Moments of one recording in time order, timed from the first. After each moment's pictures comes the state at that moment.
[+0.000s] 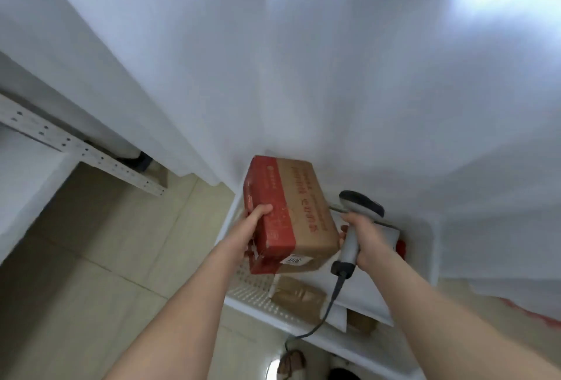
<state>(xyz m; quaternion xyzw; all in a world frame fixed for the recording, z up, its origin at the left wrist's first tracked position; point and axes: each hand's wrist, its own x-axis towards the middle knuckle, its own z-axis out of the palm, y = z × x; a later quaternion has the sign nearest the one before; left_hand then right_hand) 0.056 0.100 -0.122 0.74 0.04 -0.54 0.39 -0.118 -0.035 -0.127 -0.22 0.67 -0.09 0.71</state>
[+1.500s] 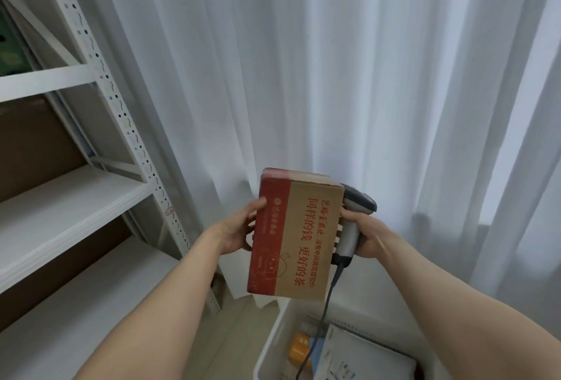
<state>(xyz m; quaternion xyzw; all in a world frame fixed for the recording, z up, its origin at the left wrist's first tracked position) 0.029 0.237 0.356 0.68 -0.24 -0.47 0.51 -0.161 0.043 0.319 -0.40 0.34 -0.10 0.84</state>
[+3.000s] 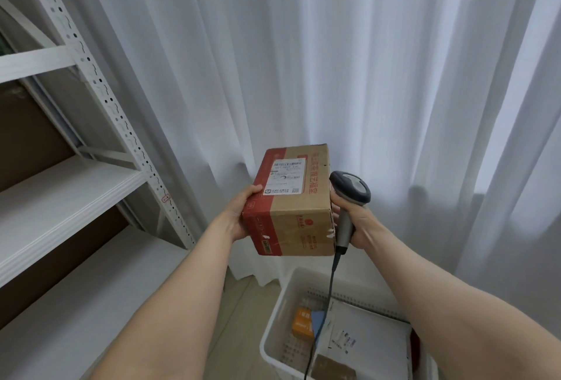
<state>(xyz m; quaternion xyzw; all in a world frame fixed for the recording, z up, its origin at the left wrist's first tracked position) 0.023 0.235 0.344 0.62 -0.06 -0.48 0.62 -0.153 0.071 0.282 -0.38 0.31 -0.22 0.84</state>
